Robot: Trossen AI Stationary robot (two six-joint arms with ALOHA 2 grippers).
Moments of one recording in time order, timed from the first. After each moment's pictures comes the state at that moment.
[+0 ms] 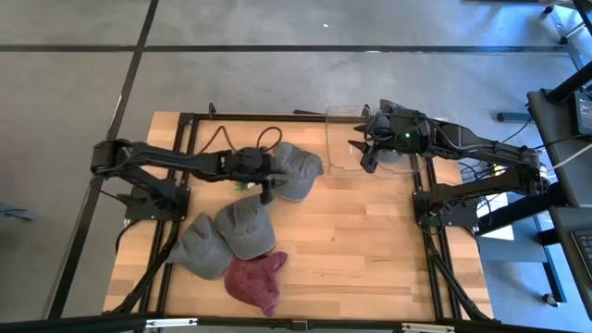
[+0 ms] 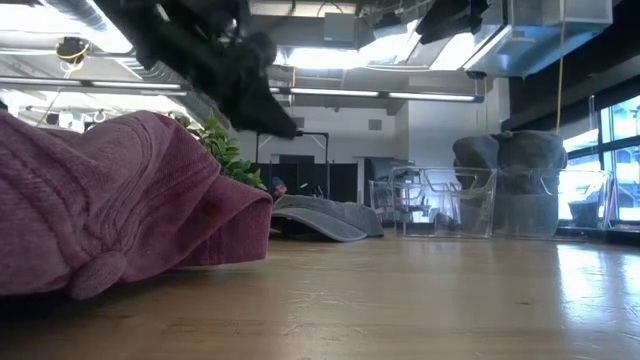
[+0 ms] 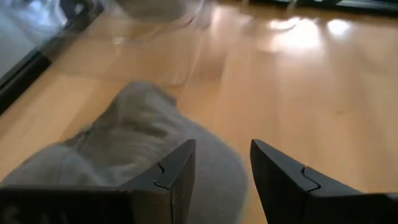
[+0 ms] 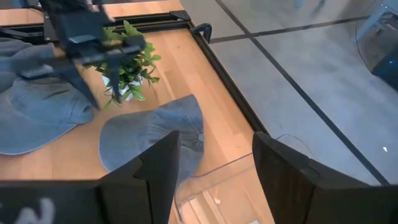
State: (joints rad) left arm 0.17 1.39 0.71 0.13 -0.02 -0.07; right arm -0.20 1.09 1.20 -0.66 0.26 0.00
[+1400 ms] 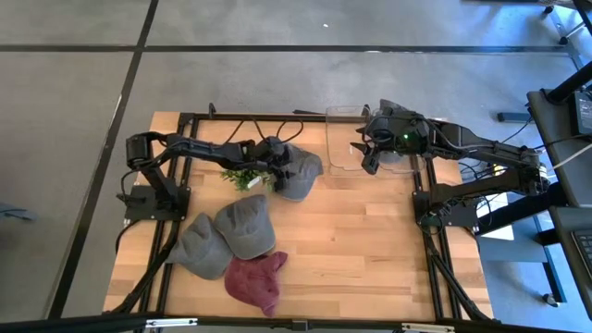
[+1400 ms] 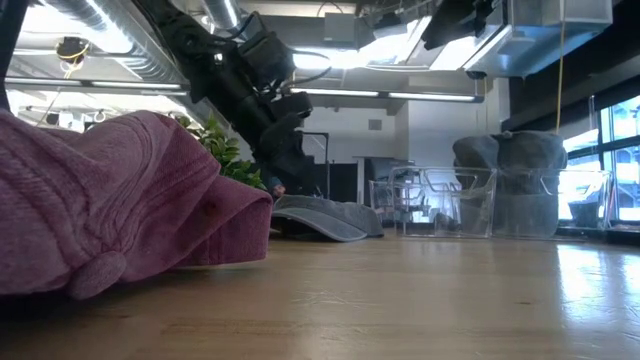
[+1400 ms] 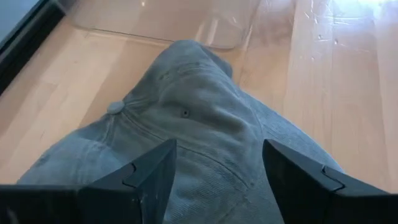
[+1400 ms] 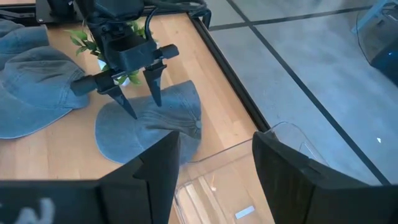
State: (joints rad) left arm 0.30 1.69 0.90 0.04 -0.01 0.02; right arm -0.20 1.09 1.20 -0.71 0.27 -0.01
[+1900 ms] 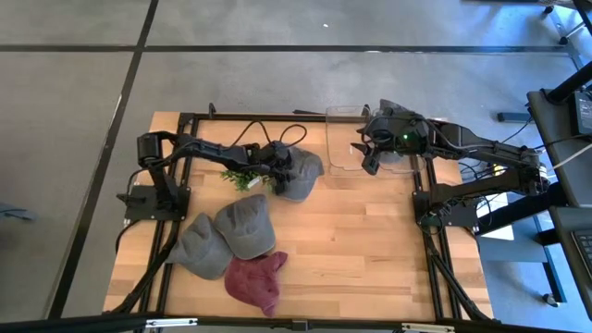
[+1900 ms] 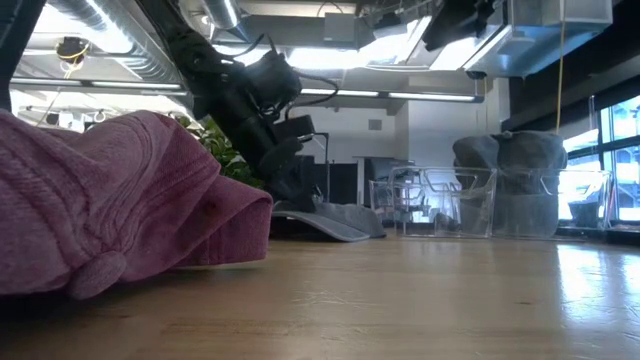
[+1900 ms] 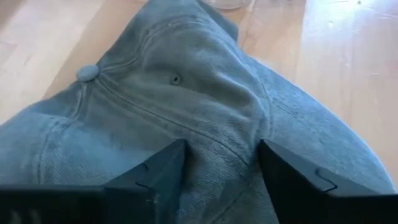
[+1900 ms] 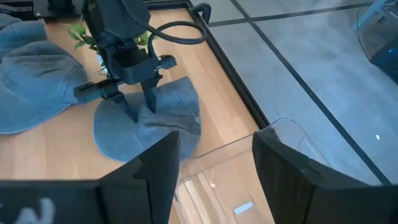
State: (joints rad) left arm 0.30 1.78 0.90 0.05 0.03 -0.01; right arm -0.20 1.09 1.20 -0.73 0.27 -0.01
